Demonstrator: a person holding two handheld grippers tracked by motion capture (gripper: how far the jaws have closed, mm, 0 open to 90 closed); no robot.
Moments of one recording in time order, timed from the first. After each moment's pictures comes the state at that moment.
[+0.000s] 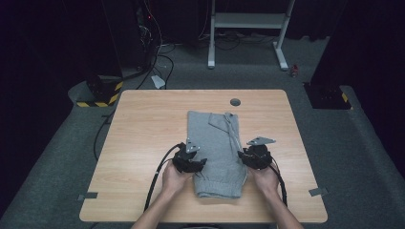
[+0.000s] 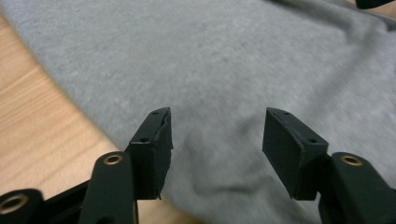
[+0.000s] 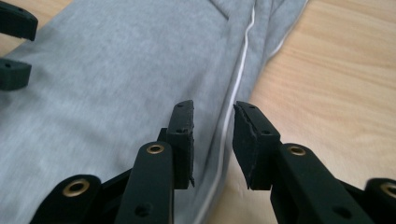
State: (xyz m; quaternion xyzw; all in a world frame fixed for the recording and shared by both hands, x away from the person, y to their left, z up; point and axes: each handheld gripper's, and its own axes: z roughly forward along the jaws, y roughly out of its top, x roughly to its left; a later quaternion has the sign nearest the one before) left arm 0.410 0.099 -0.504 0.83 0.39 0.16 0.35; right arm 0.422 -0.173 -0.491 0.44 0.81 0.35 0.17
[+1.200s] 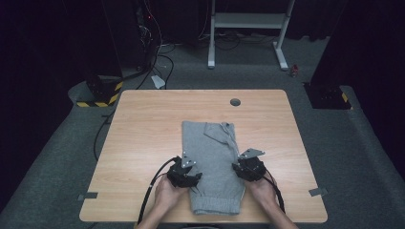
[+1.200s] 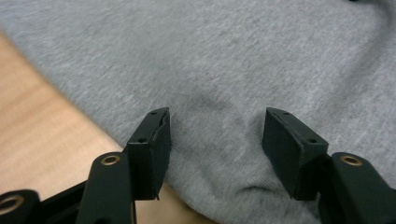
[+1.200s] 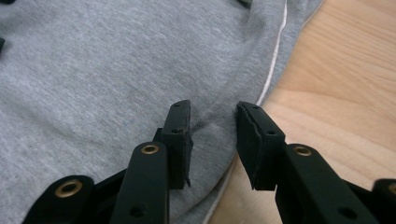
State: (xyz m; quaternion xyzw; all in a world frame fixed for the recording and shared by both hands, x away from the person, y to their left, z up) left arm 0.354 0.112 -0.514 0.85 0.39 0.15 0.33; right arm 0.386 -0.156 -0.508 0.38 0.85 0.31 0.17
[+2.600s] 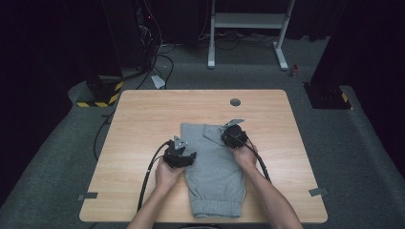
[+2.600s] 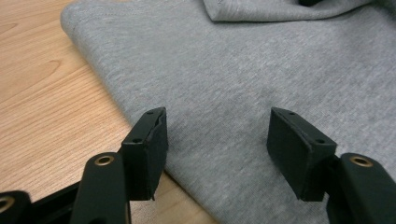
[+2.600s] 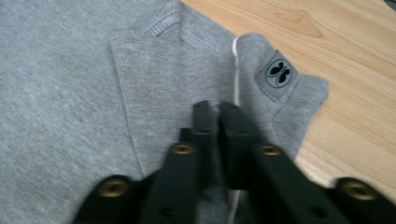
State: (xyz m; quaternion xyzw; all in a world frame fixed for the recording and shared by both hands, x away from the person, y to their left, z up) left arm 0.424 0.136 -0.526 0.80 0.43 0.20 0.37; right arm 0.507 -0.107 -0.509 0.40 0.85 0.30 0.18
